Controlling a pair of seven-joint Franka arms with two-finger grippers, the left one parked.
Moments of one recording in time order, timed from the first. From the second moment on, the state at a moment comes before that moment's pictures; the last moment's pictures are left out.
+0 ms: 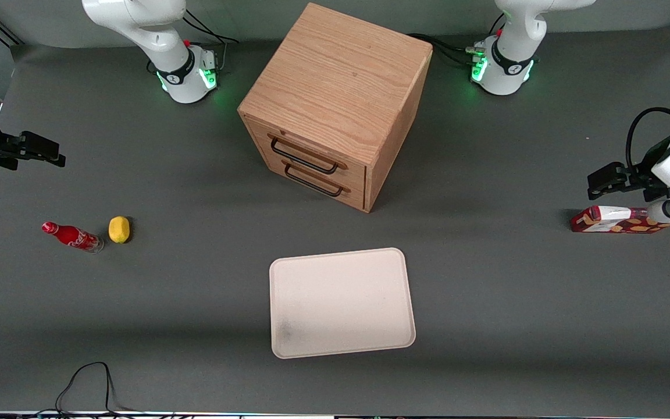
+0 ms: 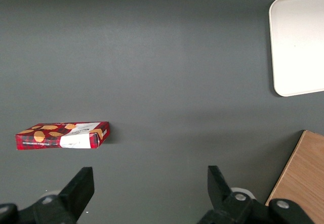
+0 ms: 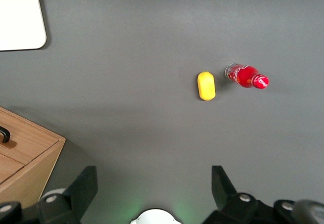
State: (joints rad) arm 0.03 0.00 -0.09 -1.59 0.00 1.47 -0.08
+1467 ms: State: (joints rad) arm 0.01 0.02 -0.33 -1.55 -0.08 1.49 -0.35
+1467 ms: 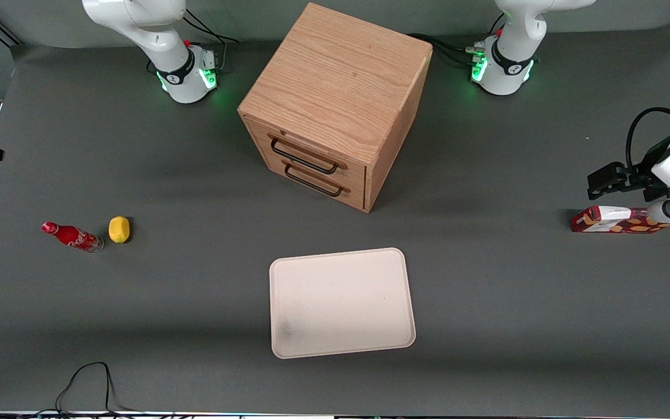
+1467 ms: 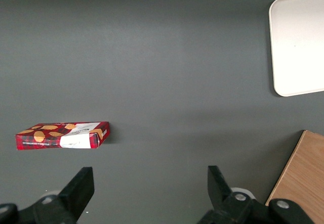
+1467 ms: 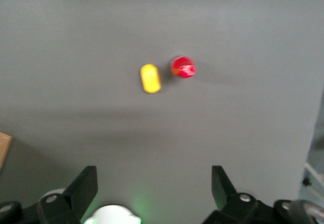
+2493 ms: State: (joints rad) arm -0.03 0.29 -0.41 -1.53 0.04 1.75 -0.48
